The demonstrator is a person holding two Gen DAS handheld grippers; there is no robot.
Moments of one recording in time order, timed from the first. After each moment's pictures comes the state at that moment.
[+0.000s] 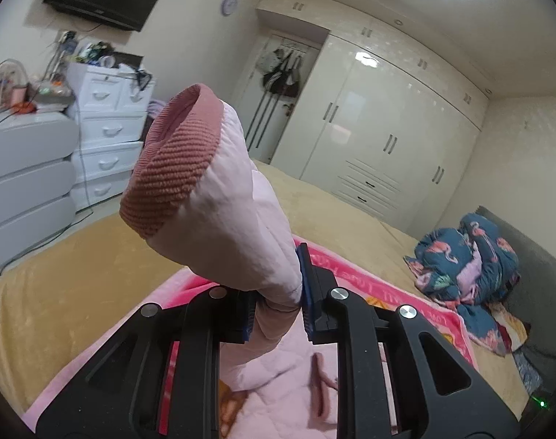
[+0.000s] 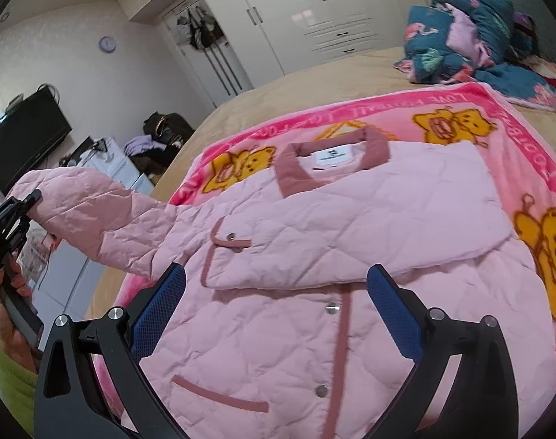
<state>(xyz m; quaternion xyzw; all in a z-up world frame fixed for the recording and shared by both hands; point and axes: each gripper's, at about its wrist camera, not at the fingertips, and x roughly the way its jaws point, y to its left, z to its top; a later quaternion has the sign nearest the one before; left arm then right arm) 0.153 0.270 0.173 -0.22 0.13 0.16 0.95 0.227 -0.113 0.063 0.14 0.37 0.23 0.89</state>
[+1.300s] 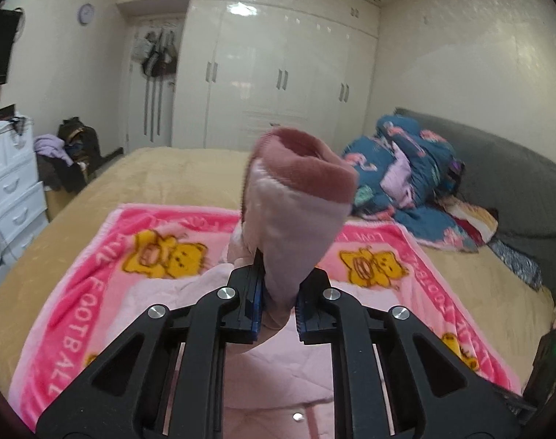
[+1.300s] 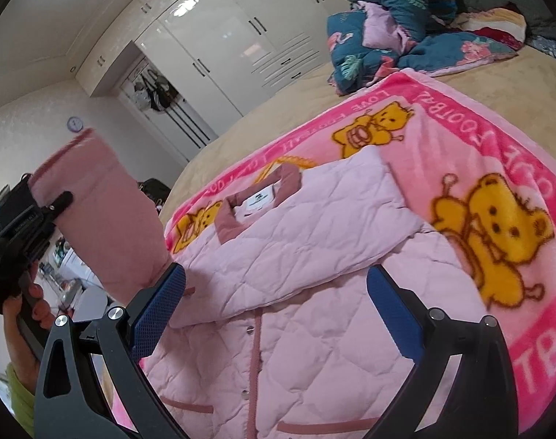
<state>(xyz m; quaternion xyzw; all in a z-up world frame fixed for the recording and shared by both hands) 0.258 0.044 0.163 -0.06 0.21 -0.01 0.98 0.222 -0.267 0.049 0.27 0.33 0.17 0.89</state>
